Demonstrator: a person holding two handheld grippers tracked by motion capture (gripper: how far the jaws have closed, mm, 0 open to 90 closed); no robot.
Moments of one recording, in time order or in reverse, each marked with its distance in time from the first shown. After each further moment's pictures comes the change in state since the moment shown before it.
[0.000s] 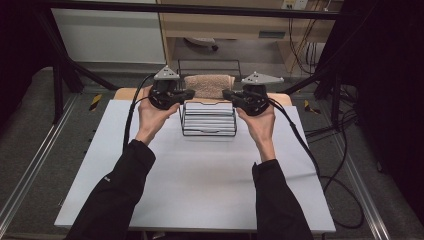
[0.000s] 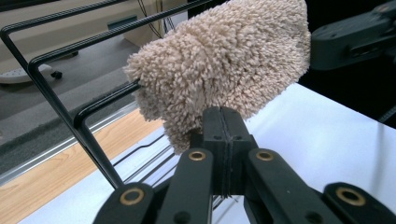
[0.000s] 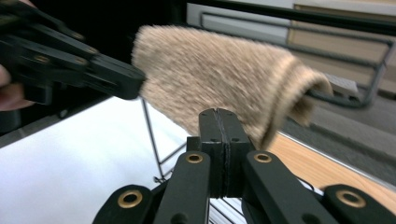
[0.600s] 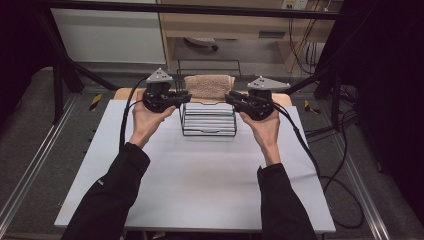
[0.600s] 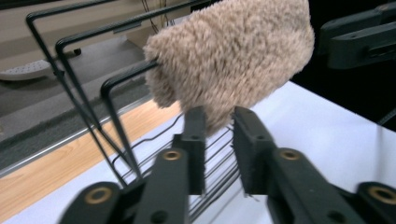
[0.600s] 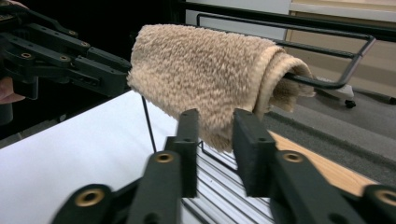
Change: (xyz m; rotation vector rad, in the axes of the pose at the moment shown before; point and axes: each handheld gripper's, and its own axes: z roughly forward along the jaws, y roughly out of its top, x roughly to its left) left arm 0.003 -0.011 -0.017 -0.005 0.014 -0.021; right arm -0.002 -0.010 -0.014 -0.029 -0.007 0.001
